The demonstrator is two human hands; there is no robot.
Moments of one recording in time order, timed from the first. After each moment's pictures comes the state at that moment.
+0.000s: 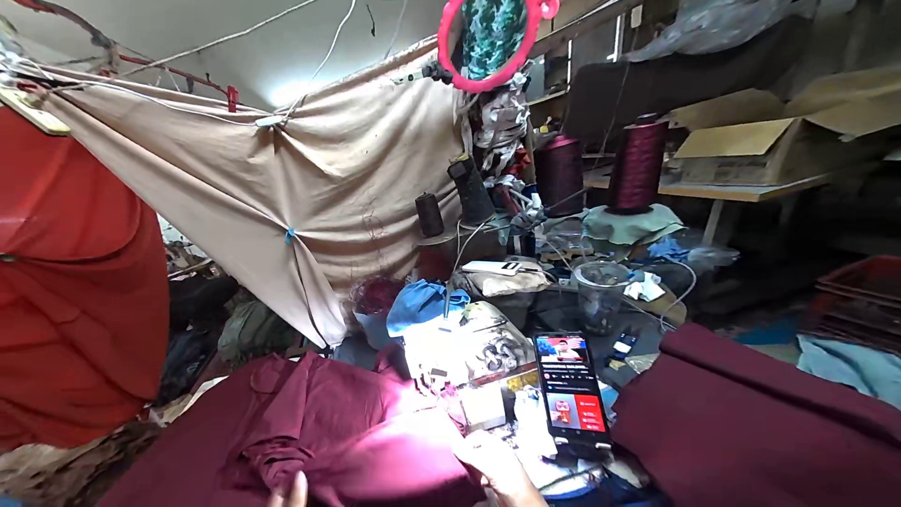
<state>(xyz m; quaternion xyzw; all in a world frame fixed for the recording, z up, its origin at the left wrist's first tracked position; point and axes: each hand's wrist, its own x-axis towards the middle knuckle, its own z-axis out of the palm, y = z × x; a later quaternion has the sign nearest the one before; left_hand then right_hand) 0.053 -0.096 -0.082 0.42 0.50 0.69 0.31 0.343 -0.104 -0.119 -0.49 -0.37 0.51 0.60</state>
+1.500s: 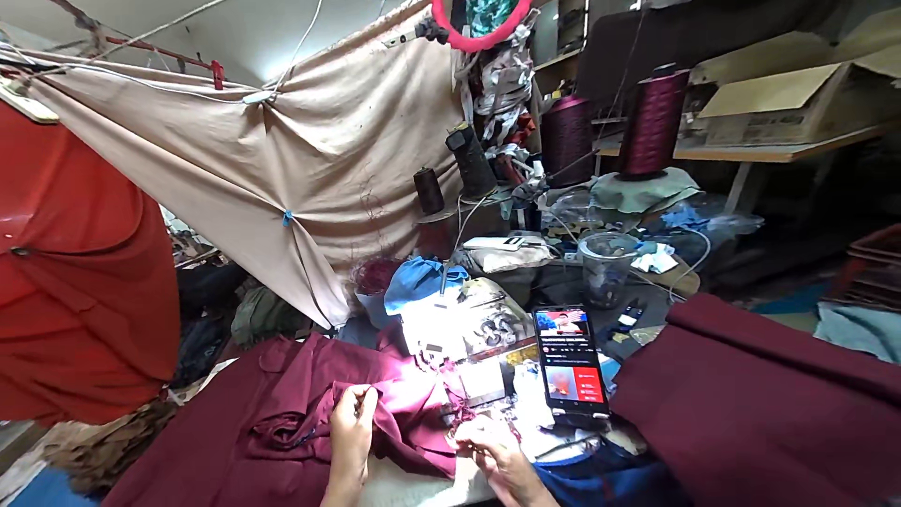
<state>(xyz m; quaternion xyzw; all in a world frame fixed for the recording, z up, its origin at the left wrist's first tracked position) 0.133 -0.053 -0.035 0.60 0.49 0.55 0.31 0.332 -0.121 -0.137 -0.31 -0.32 0.56 0.70</state>
